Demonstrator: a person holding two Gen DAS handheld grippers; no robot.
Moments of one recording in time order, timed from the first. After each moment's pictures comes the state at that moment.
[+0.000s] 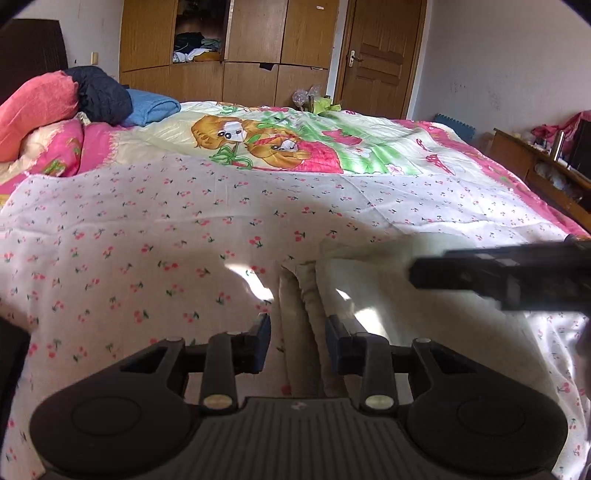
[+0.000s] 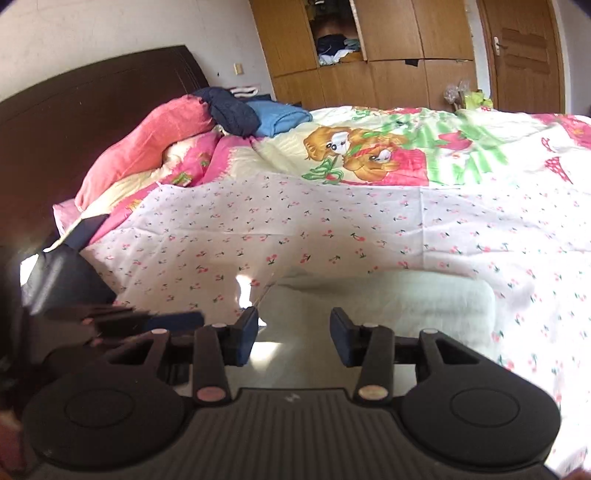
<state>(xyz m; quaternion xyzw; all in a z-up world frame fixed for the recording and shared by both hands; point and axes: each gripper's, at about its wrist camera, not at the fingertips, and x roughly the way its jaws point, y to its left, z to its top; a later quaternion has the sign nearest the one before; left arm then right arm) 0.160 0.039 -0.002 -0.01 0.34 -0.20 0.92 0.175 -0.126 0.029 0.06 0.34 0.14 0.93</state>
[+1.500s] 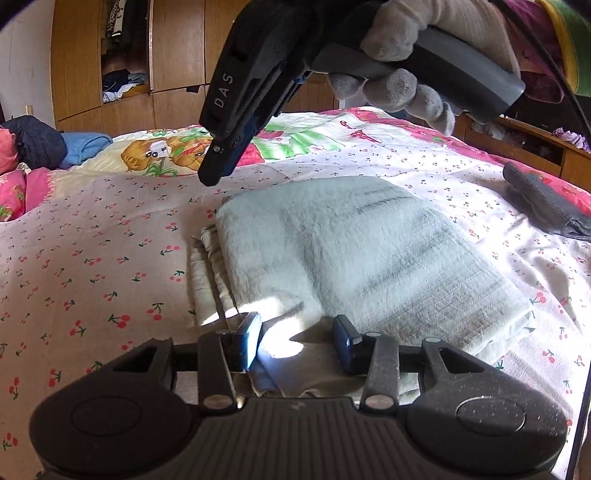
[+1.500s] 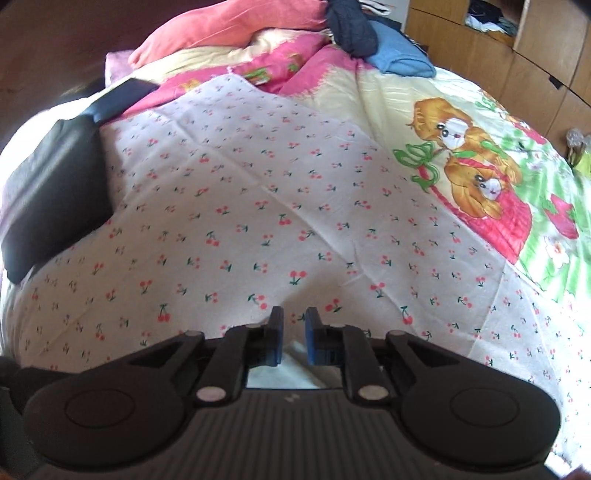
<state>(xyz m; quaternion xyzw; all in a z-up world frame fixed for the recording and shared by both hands) 0.114 0.003 -0.035 0.08 0.29 -0.28 0.91 0.277 -0.065 0.048 -0.18 0.45 0.27 0.83</state>
